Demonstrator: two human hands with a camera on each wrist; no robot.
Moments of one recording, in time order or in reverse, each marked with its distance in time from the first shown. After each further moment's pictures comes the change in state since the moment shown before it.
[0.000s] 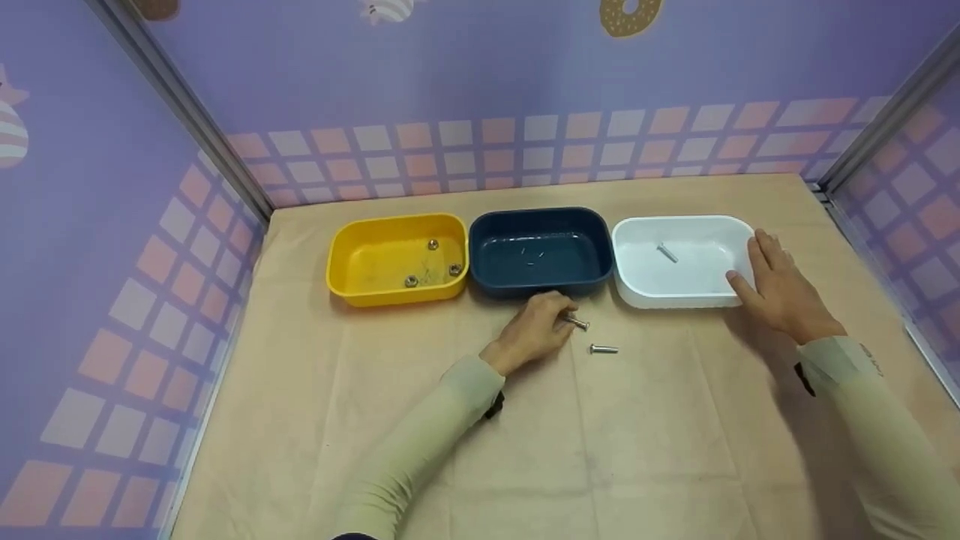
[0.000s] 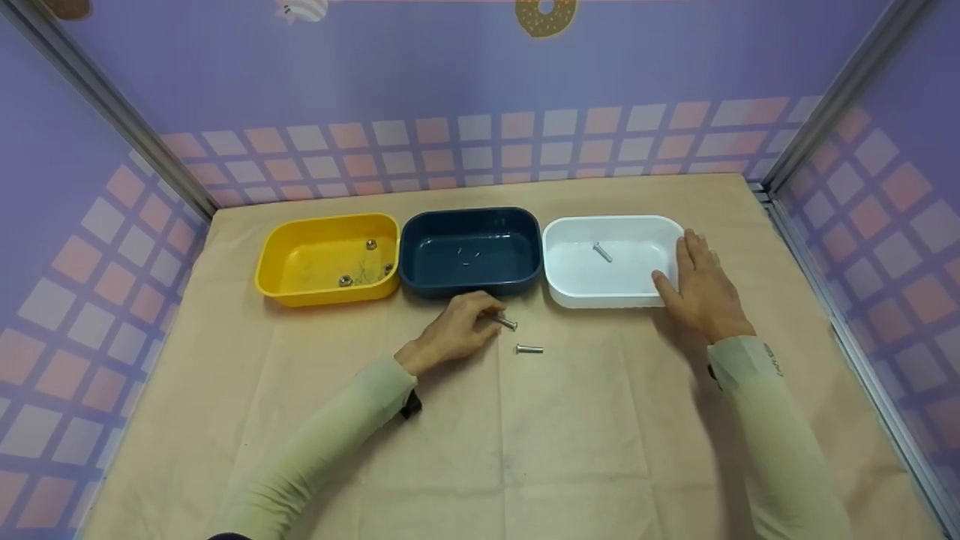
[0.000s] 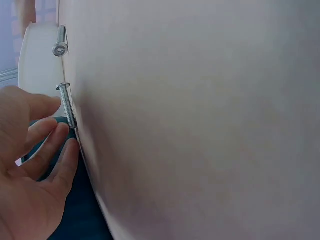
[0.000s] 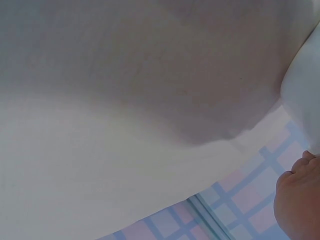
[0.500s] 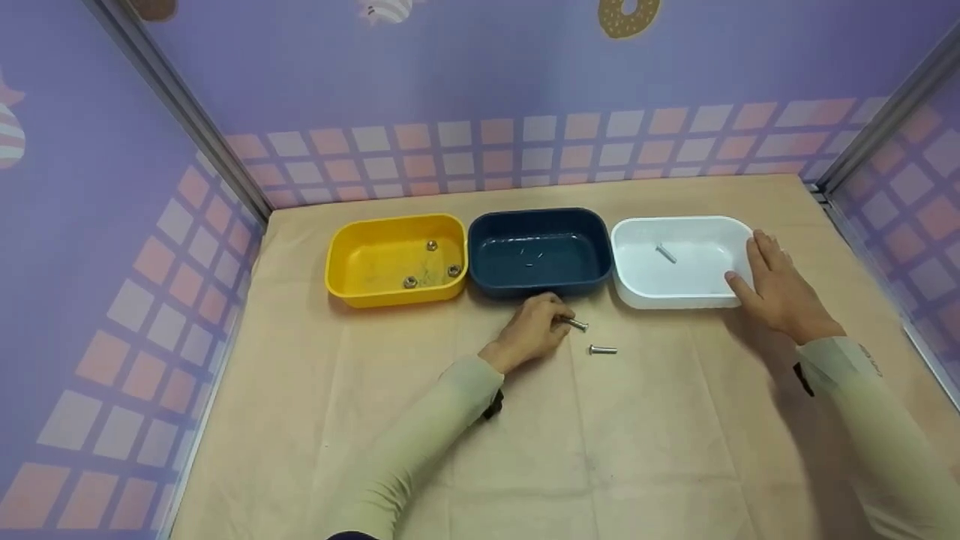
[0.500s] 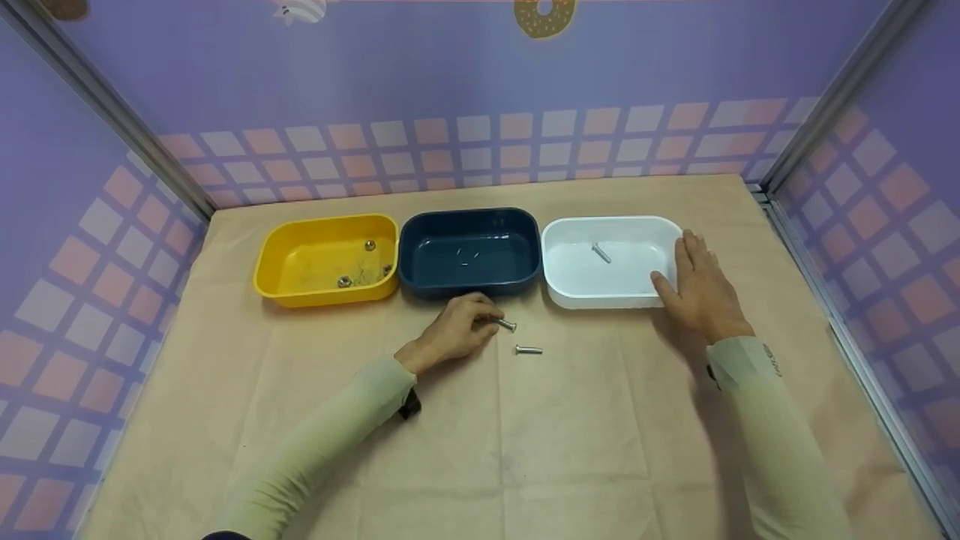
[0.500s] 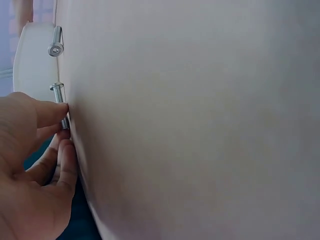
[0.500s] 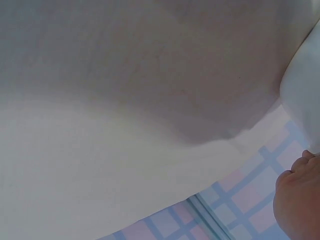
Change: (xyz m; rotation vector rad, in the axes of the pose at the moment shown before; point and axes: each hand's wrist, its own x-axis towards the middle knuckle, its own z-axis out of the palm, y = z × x) left_hand 0.000 -0.002 0.002 0.003 -0.025 -0.087; right_hand 0.001 0.000 -0.002 -0.003 -0.021 -0.007
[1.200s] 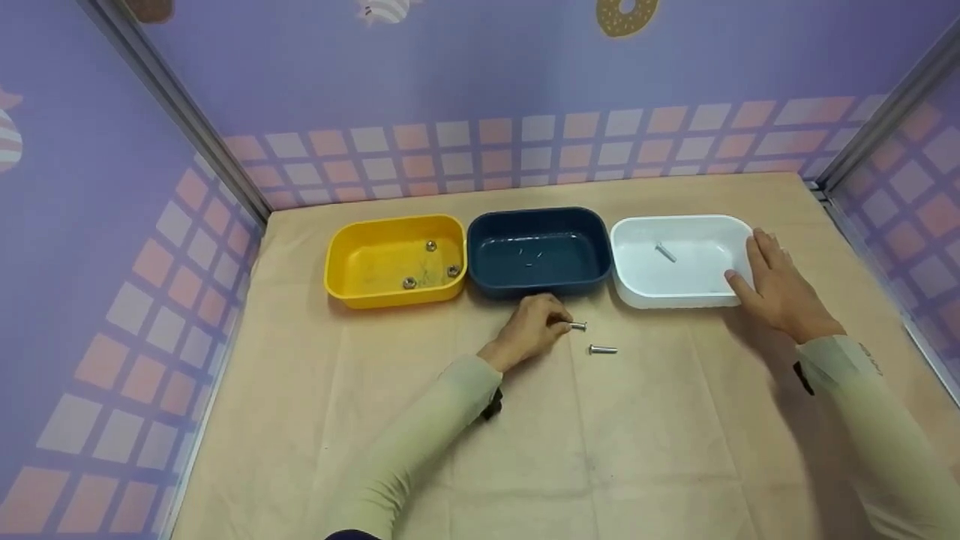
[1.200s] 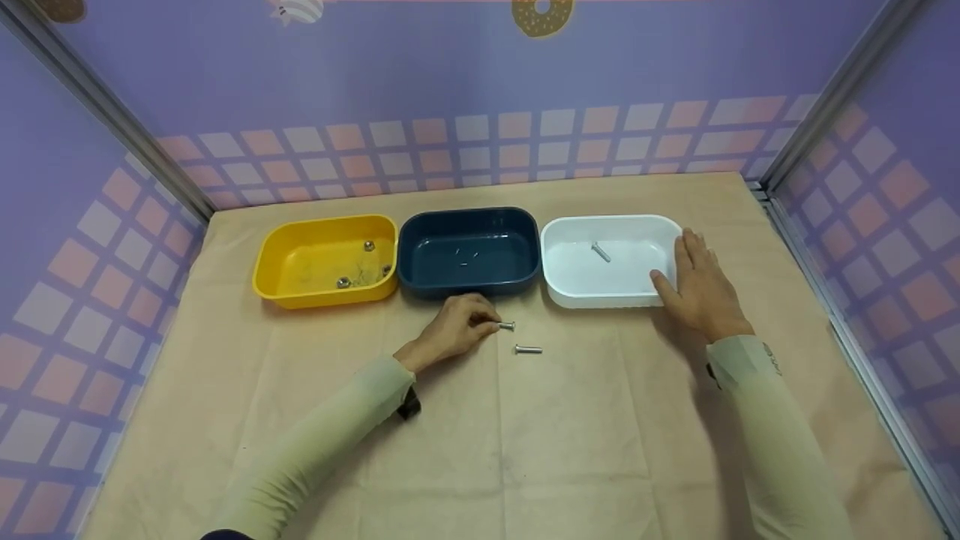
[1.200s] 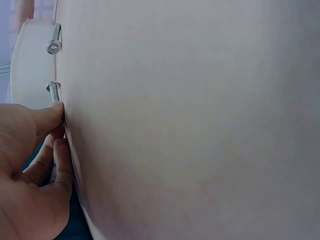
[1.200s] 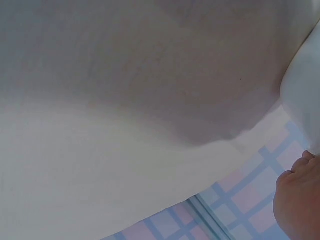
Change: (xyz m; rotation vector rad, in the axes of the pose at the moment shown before) left_hand 0.002 -0.007 0.001 -0.079 0.033 0.015; right_hand 0.000 0.001 0.002 0.017 0.009 0.006
